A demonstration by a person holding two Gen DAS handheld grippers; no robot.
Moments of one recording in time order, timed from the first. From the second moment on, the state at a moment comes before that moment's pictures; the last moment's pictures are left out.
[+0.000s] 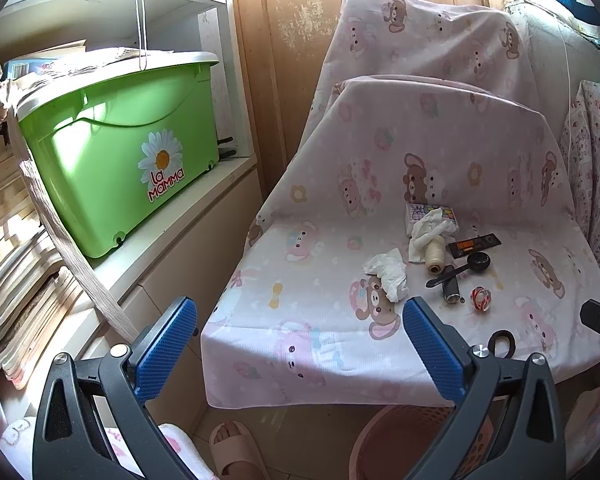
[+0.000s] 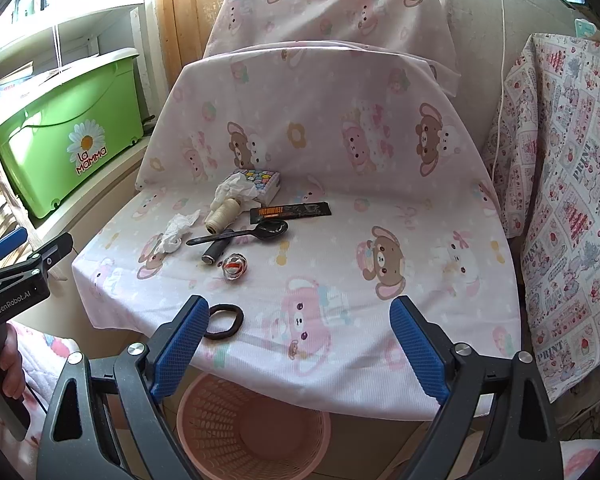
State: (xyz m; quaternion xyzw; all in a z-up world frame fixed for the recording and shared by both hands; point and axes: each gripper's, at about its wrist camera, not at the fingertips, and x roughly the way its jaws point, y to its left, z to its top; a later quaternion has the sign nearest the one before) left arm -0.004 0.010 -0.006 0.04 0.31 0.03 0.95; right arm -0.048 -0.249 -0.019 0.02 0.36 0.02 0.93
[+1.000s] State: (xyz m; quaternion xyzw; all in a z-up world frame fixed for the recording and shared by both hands) left arm -0.004 0.008 -0.009 0.06 0.30 0.02 0.95; right arm -0.044 -0.244 -0.029 0.01 0.37 0.02 0.93
